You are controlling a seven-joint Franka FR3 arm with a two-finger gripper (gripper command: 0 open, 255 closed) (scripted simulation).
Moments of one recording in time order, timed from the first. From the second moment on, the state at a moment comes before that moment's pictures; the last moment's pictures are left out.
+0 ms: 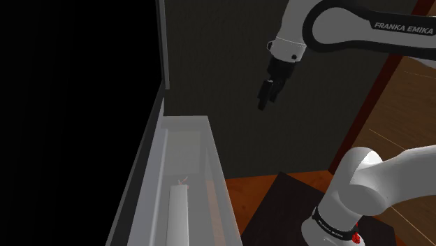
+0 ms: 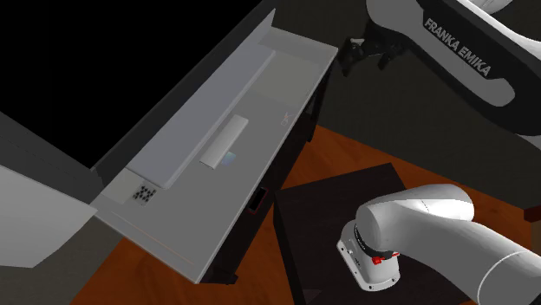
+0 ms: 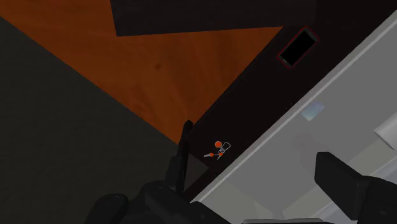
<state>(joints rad) -0.02 -0.81 0.05 -2.33 0.00 1.66 0.04</state>
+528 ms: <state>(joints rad) -0.01 -0.80 0.19 -2.40 0.09 1.72 0.24</state>
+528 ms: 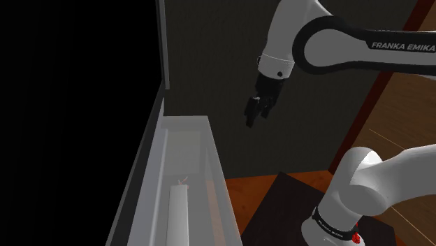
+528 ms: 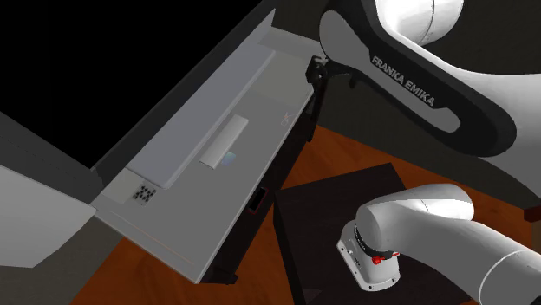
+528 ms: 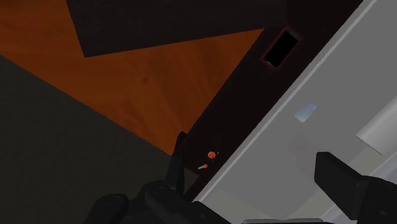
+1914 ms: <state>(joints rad) -0.09 -0.27 0.78 -2.23 0.17 2.03 1.05</state>
